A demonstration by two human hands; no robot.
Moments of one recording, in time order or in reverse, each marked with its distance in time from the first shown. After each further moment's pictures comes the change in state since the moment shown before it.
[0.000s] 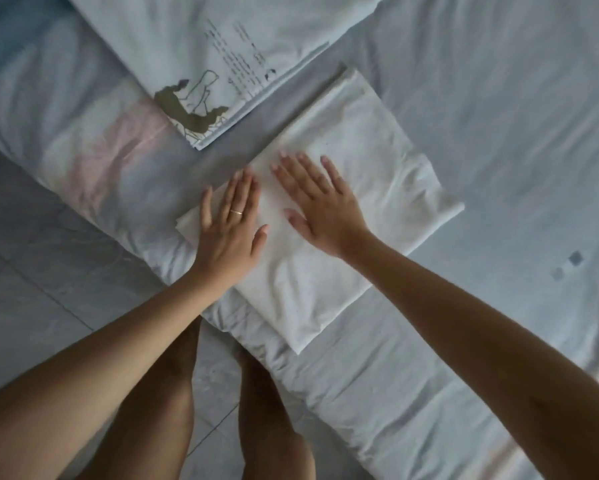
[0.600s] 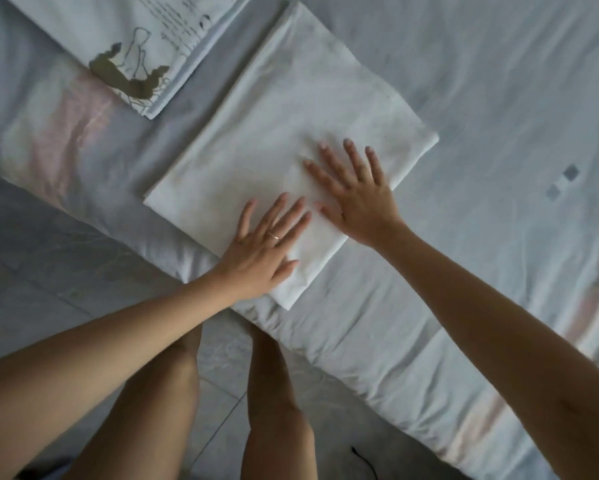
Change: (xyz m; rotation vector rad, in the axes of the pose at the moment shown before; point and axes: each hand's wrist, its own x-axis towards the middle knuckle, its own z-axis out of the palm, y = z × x) left_hand -0.051 0.065 0.009 0.027 -0.068 0.581; right_hand -0.115 0.033 0.018 -0.079 -0.106 0.227
